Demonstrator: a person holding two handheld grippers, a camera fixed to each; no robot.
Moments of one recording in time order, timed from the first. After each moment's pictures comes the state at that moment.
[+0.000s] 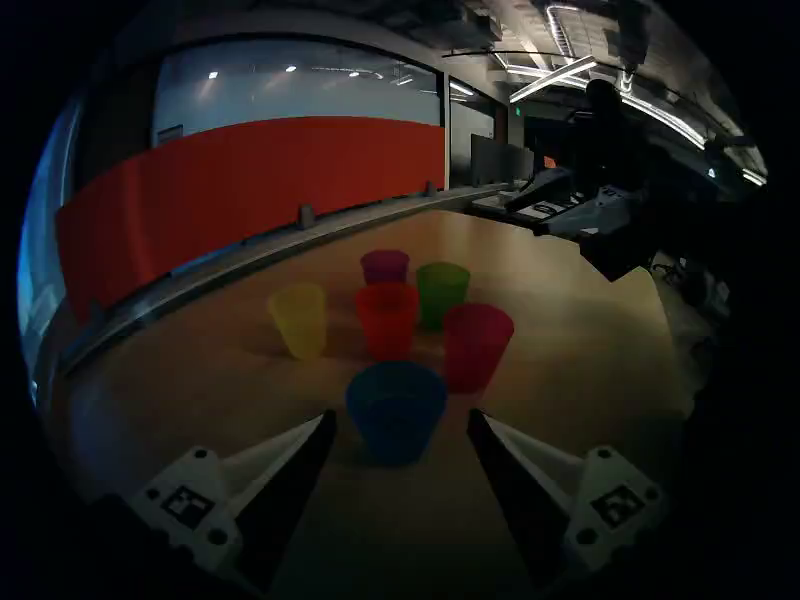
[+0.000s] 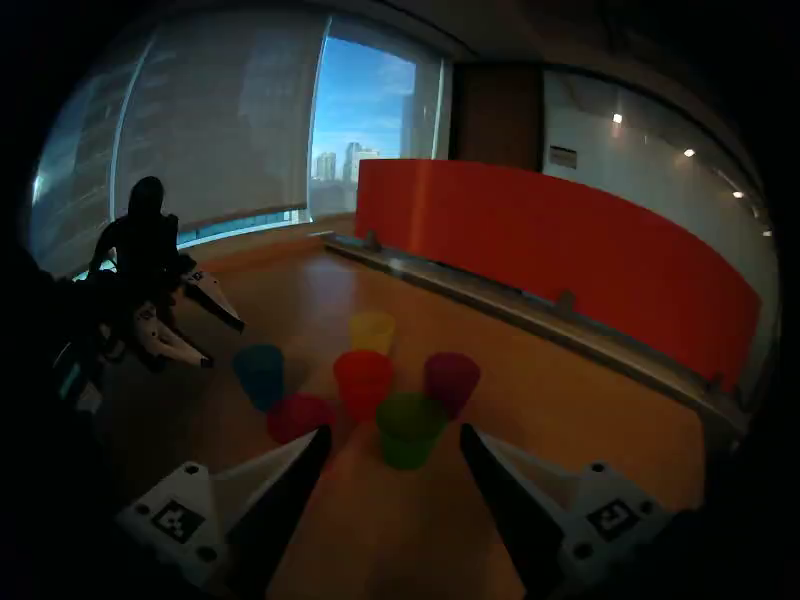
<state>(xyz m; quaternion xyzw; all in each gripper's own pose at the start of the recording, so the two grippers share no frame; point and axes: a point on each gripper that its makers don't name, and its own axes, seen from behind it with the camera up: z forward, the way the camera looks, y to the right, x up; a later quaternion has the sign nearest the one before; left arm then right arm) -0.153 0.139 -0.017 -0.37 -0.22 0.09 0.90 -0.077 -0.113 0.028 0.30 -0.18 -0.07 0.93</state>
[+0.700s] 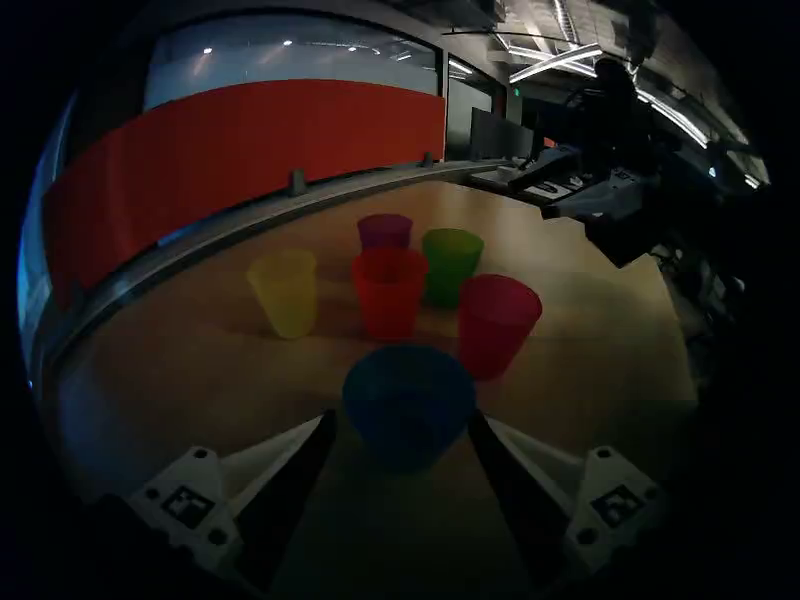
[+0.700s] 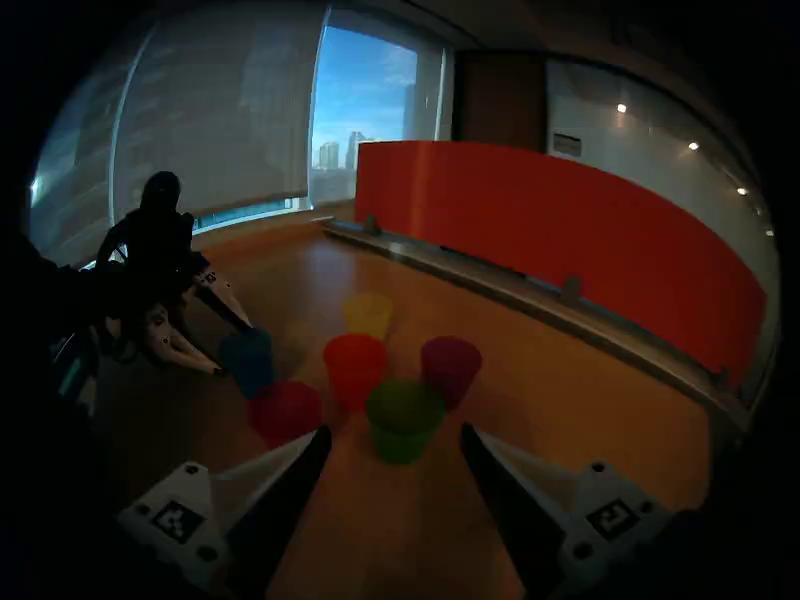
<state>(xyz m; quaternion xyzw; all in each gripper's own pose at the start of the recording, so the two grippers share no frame) -0.190 0.155 0.009 -0.38 -0.27 0.10 0.88 -0.101 -0.113 0.044 0.31 -0.20 -0.07 0.93</state>
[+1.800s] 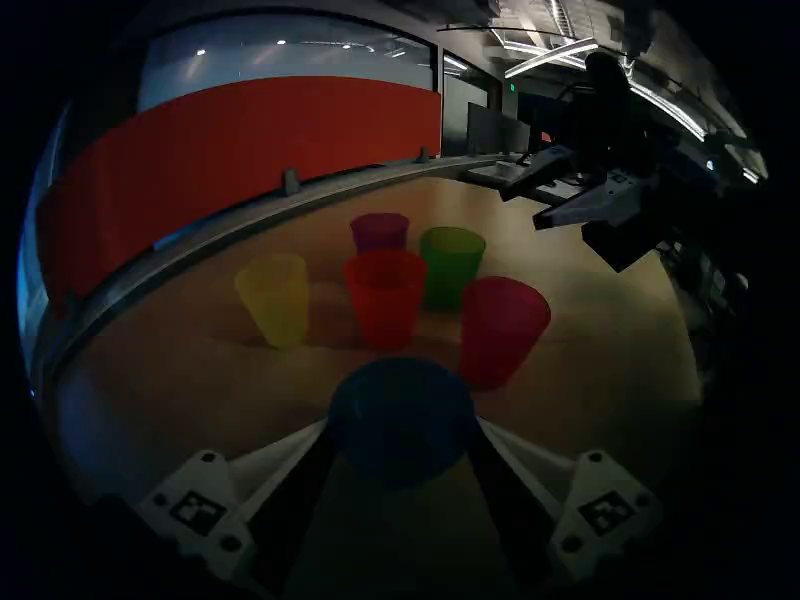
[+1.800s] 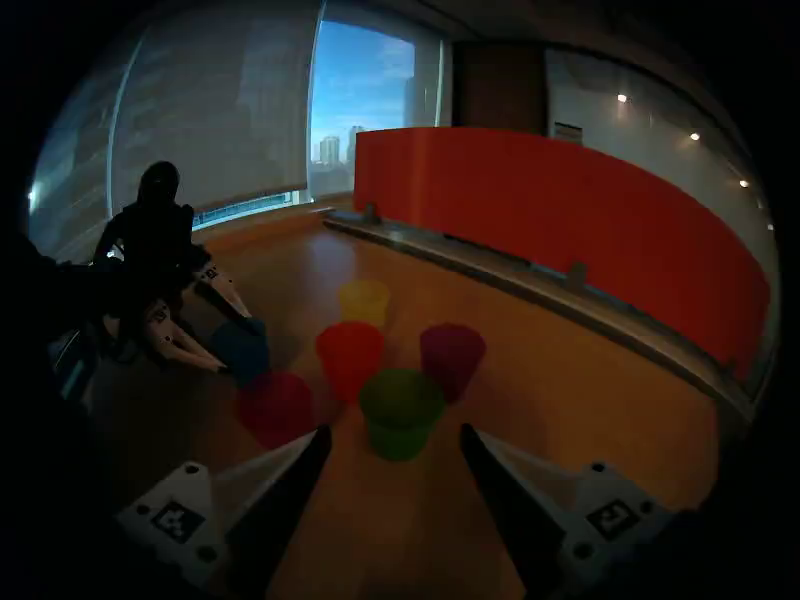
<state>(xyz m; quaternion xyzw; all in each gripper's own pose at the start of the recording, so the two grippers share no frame) -0.196 0.167 0.022 -0.38 -0.27 0.11 0.88 -0.121 -0.115 0.054 0.31 -0.21 -0.07 0.92</state>
